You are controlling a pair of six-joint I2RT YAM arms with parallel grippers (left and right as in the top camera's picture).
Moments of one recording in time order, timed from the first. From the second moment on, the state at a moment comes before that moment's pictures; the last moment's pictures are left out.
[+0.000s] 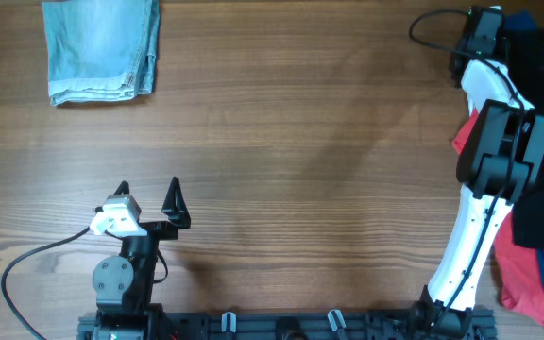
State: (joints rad) left arm -0.05 0.01 0.01 -0.07 -0.01 -0.30; right arm -0.22 2.50 1.91 -0.14 0.59 -0.32
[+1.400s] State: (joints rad) left arm -0.05 0.01 0.01 -0.07 -0.01 -0.30; right arm 0.52 2.00 1.92 -0.68 0.01 0.47
